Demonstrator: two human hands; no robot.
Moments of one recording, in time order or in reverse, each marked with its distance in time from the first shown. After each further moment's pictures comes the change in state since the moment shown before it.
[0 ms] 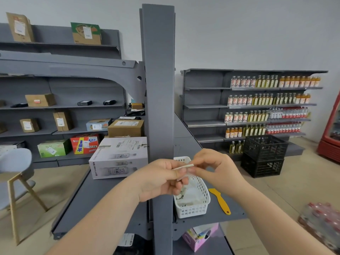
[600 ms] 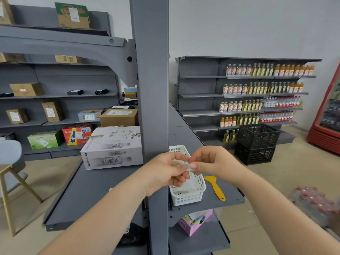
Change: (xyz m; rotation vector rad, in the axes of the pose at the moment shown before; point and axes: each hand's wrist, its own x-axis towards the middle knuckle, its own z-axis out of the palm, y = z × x) left_hand 0.022 -0.023 0.009 0.102 0.163 0.013; right_hand -0.006 0.014 -0.012 0.043 -0.177 0.331
